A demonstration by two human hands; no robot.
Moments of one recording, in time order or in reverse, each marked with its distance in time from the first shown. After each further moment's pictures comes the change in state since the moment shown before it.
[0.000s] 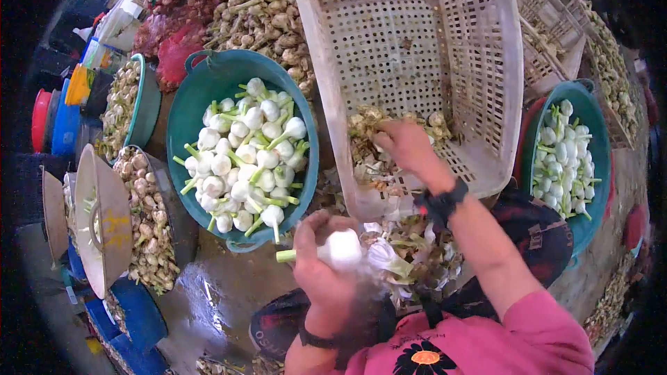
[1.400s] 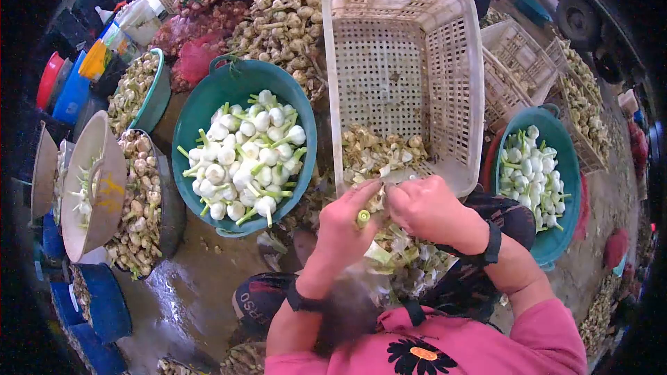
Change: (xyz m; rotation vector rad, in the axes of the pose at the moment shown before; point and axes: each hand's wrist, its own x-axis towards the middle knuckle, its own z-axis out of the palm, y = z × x) left_hand -0.015 0.013 -0.002 0.912 -0.751 0.812; right_hand -0.142 -0.094 -0.116 -0.295 0.000 -0.629
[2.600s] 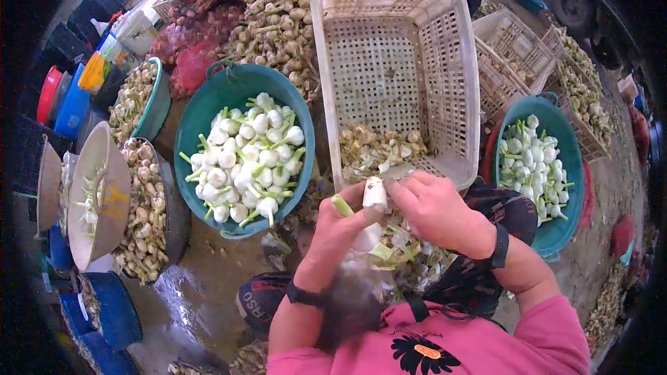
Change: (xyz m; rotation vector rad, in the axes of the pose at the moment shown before) left_hand 0.001 0.011 -0.004 -0.821 -0.137 -0.570; right_hand -0.014 -0.007 -0.006 -0.023 0.148 -0.019
